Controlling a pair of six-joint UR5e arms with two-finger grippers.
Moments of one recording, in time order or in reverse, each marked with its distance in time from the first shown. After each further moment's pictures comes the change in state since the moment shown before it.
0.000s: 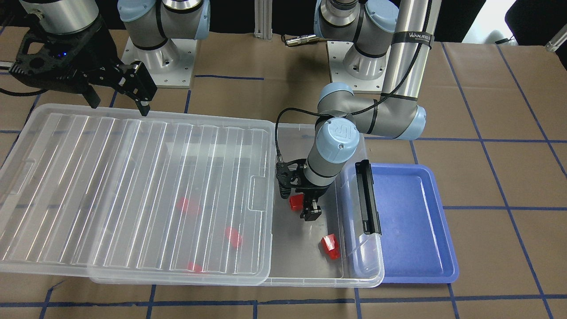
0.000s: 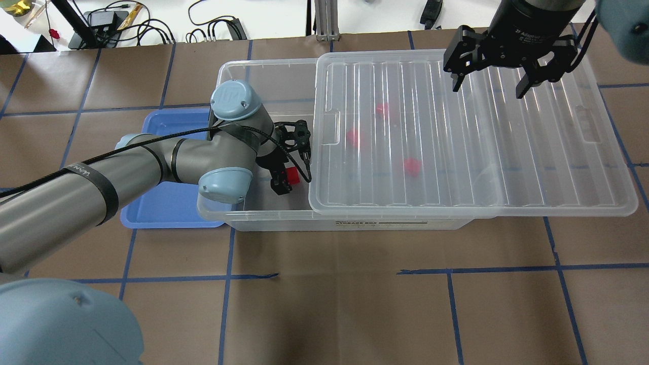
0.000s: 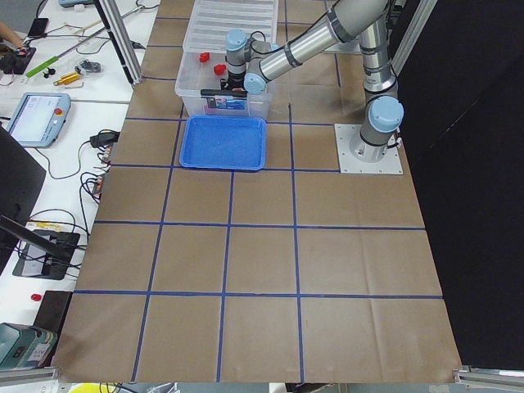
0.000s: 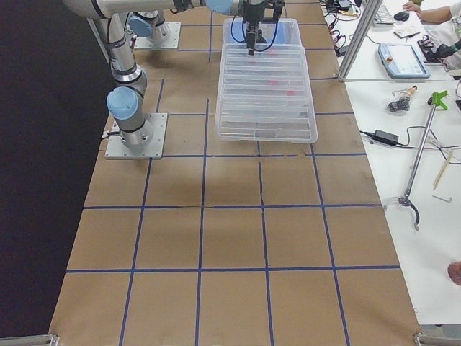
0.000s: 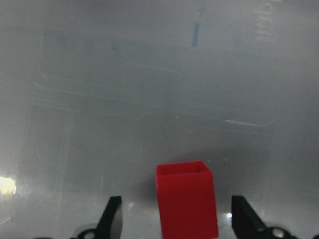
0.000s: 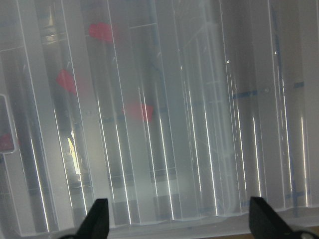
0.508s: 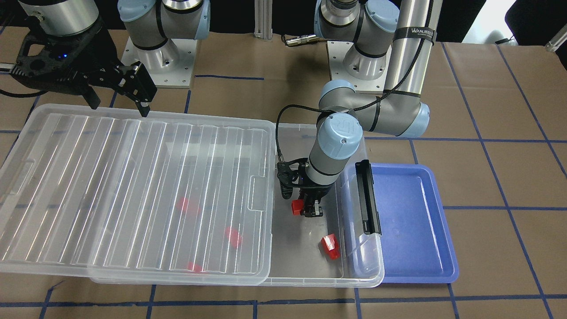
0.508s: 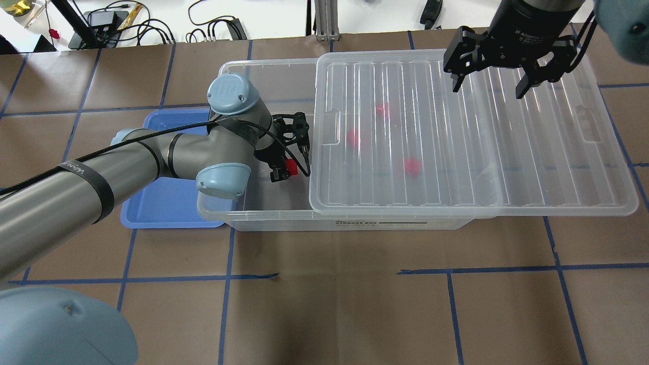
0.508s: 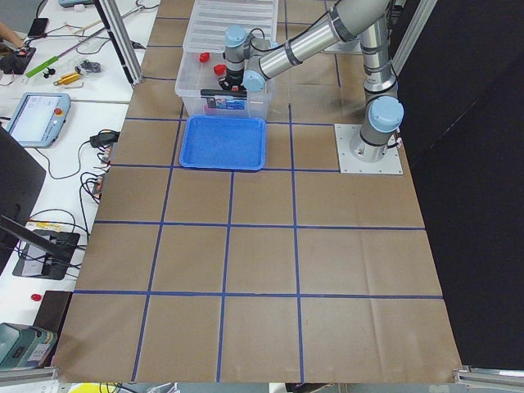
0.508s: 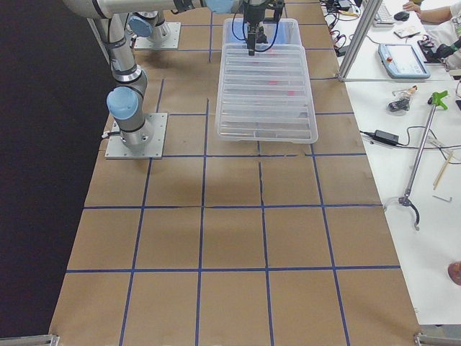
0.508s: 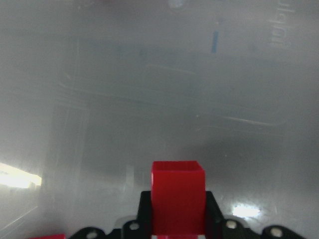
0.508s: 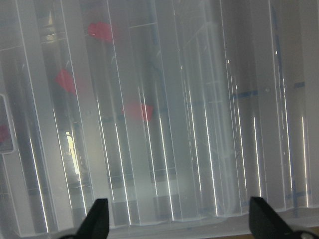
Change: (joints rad) left arm 0.005 0.050 0.027 -0.028 0.020 -0.005; right arm -0.002 0.002 0.002 -0.001 0.001 -0.002
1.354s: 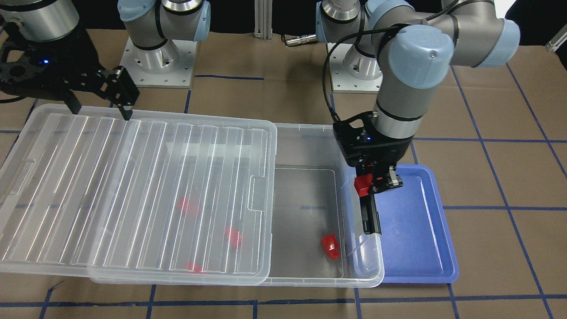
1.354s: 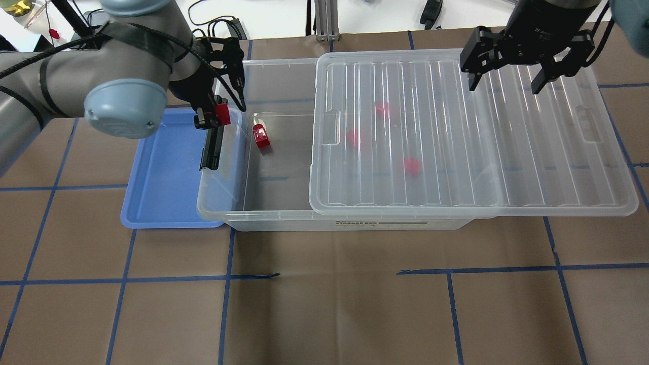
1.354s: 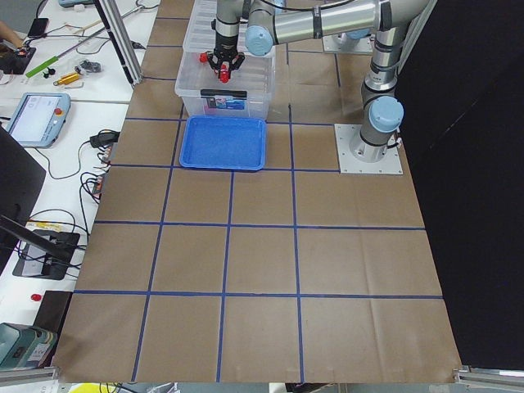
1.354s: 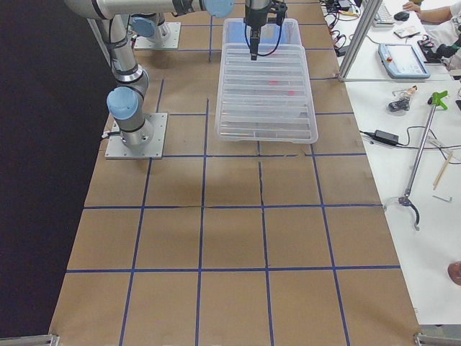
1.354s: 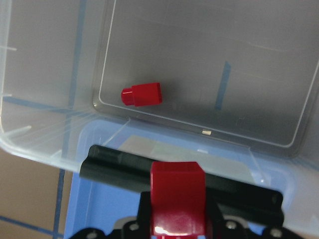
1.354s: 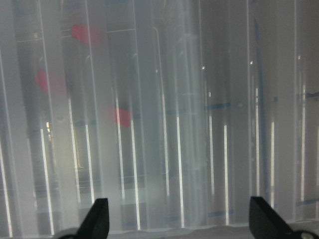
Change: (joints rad) left arm 0.171 0.230 0.184 -0.378 0.149 0.121; right arm -0.098 0.002 0.005 -0.007 -0.033 -0.162
